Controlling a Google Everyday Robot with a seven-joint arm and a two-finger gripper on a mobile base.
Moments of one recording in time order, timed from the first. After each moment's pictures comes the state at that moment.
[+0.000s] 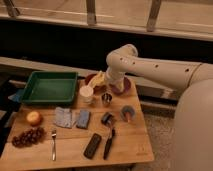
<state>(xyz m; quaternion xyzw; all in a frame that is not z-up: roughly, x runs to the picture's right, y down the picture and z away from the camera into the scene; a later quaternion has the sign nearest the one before) 0.042 -0.016 0.789 -0.20 0.12 0.77 0.59</state>
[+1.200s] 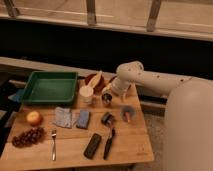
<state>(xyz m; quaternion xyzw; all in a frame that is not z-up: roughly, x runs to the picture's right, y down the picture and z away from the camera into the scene) 0.067 0.045 0.879 -0.26 0.13 0.82 0.49</state>
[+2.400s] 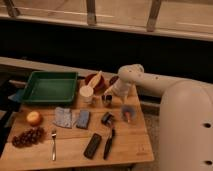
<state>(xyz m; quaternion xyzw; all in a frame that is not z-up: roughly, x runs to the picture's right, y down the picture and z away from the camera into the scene) 0.074 0.057 0.900 -0.26 0.16 0.83 0.47</state>
